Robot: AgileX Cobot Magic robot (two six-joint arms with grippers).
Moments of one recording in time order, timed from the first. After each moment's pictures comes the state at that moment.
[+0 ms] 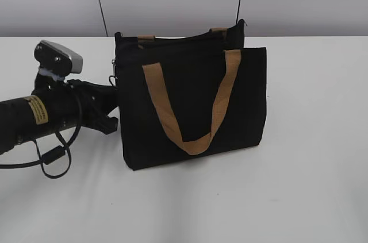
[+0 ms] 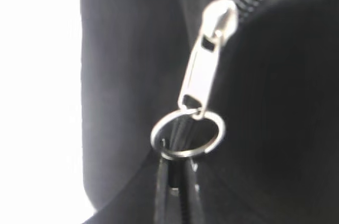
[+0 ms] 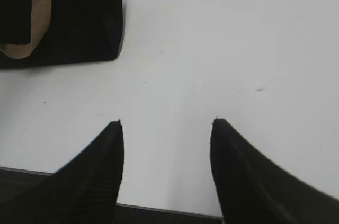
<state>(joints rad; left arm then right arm) -0.35 1.85 -0.54 0.45 -0.91 -0.10 0.01 -0.01 -0.49 0.16 1.10 -0.13</state>
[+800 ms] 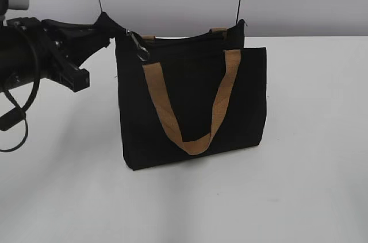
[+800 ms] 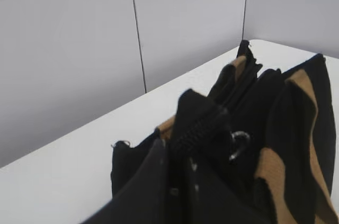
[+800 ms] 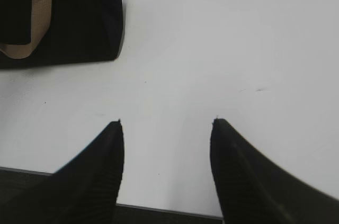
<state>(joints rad) -0.36 1.41 -0.54 0.59 -0.71 -0.21 0.01 -0.01 -0.49 0.16 1.10 -0.13</state>
